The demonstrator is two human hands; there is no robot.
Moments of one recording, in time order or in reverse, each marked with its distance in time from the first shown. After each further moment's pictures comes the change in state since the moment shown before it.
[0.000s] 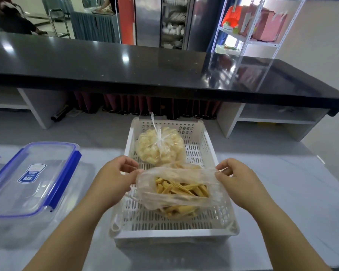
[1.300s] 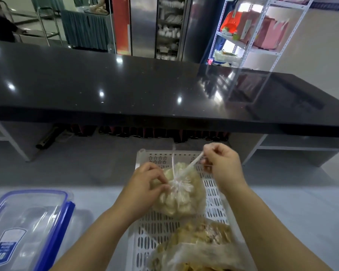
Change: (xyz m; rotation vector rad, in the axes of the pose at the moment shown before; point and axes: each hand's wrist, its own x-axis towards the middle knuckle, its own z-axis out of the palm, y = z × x) left_hand 0.134 0.002 0.017 0.150 -0.181 0.384; right_hand 0.143 -0.090 0.047 0.774 0.106 -0.031
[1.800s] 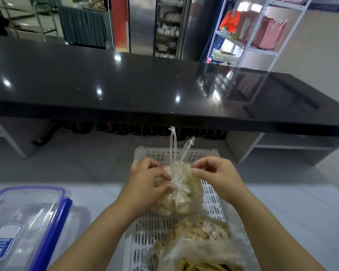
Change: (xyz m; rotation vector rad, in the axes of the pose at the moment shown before) left_hand -0.001 0.014 0.004 0.074 0.020 -0.006; right_hand -0.021 0.005 -0.018 -0.386 -0.280 -0.049
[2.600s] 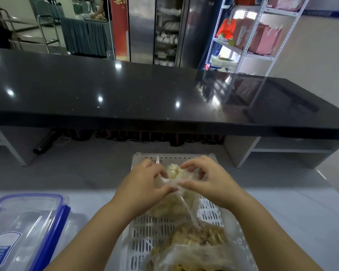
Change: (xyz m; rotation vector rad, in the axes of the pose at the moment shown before) left_hand 0.005 0.017 -0.014 0.189 -0.044 0.008; right_hand -0.005 -0.017 -0.003 -0.355 -0.131 -0.148
